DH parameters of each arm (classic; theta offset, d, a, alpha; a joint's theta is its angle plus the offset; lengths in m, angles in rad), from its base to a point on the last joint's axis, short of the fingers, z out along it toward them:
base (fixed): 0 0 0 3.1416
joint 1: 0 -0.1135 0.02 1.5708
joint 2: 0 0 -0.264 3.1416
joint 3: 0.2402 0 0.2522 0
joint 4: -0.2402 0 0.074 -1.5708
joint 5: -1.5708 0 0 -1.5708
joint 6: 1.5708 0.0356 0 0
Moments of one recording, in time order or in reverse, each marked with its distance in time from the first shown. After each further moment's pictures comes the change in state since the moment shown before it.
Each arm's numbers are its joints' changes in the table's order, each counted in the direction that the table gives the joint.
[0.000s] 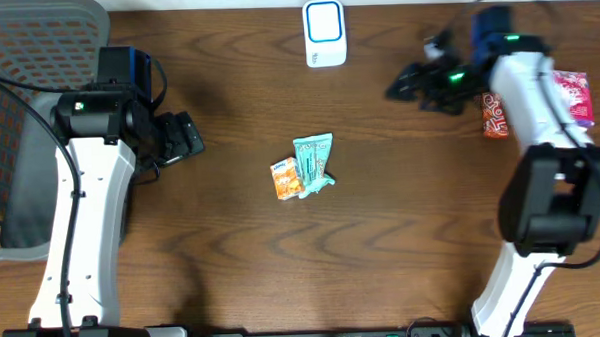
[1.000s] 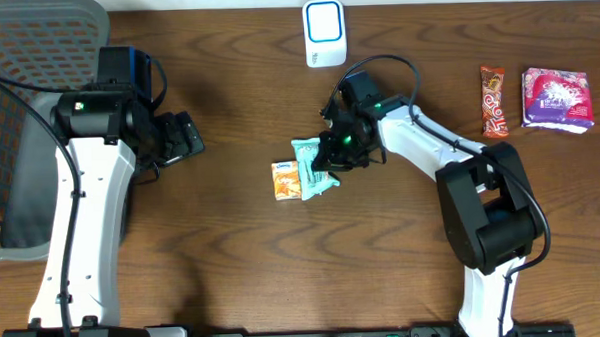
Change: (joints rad) left arm 0.000 0.000 0.000 0.000 0.000 0.000; right arm -0.402 -0.006 -0.331 0.352 -0.014 0.270
